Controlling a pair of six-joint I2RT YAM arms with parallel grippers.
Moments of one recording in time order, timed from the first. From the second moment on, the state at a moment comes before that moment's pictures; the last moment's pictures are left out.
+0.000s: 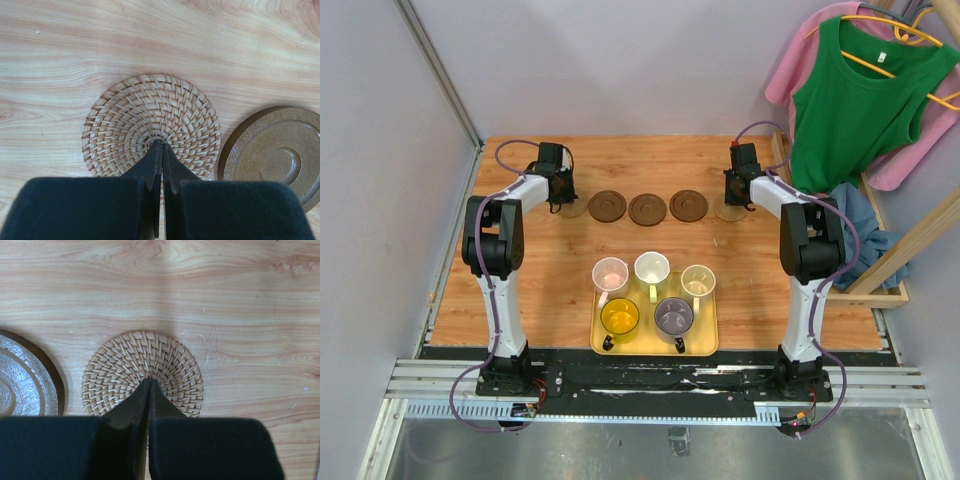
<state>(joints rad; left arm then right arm) -0.10 2.12 1.51 -0.28 -0.02 -0.25 0.18 2.11 1.52 -0.32 0.15 0.16</state>
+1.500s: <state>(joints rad) -0.09 1.86 1.21 -0.16 0.14 -0.28 0.30 1.92 1.46 -0.30 -0.16 0.16</state>
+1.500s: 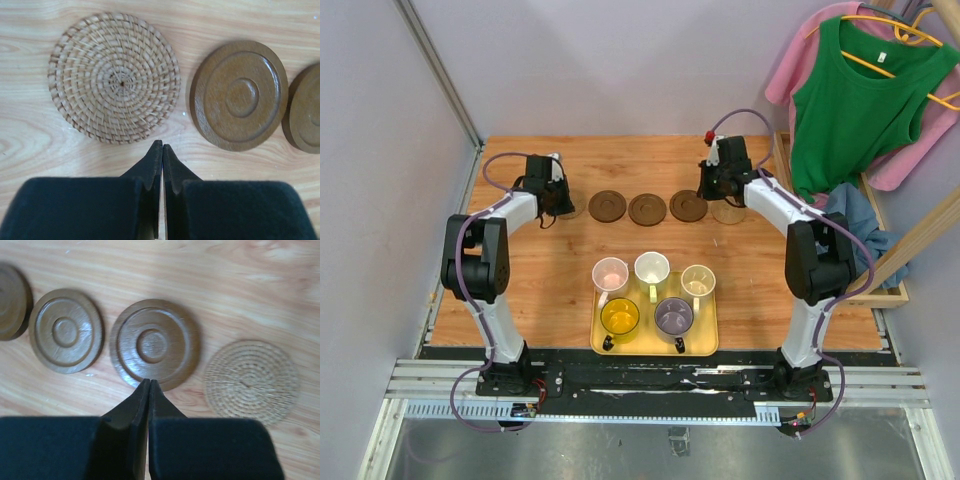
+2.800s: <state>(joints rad) -0.15 1.73 0.98 0.08 0.28 -0.35 0.49 2.16 1.53 -0.30 -0.36 0.22</state>
